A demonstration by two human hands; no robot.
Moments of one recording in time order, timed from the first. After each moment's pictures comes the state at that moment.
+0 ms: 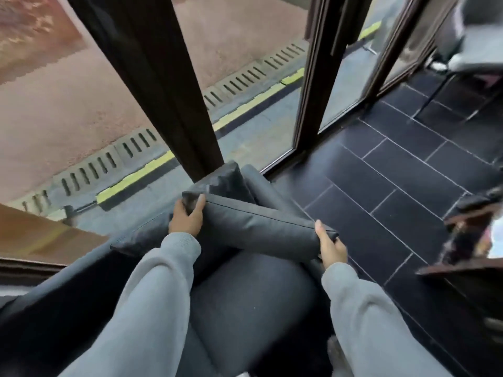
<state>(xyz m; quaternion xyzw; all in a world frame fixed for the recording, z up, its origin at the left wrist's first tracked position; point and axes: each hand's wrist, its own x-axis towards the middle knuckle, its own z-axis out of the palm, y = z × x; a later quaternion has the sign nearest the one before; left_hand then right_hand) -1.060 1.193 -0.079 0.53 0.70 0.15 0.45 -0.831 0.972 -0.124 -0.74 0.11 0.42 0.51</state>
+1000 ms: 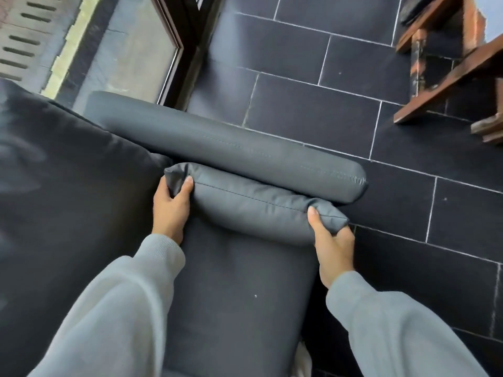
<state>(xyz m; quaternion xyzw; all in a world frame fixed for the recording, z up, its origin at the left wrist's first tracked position) -0.944 1.212 -0.429 0.66 0.47 0.05 0.58 -0.897 0.915 -0.430 -0.72 0.34 0.21 0.56</state>
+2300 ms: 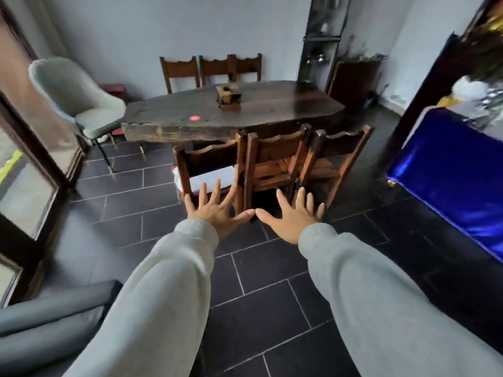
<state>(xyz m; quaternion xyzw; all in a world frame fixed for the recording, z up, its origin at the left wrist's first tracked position) -0.917 0.514 0.063 0.98 -0.14 -0.10 0.07 -0.974 0.312 0.068 -0.97 0.15 0.12 0.13</state>
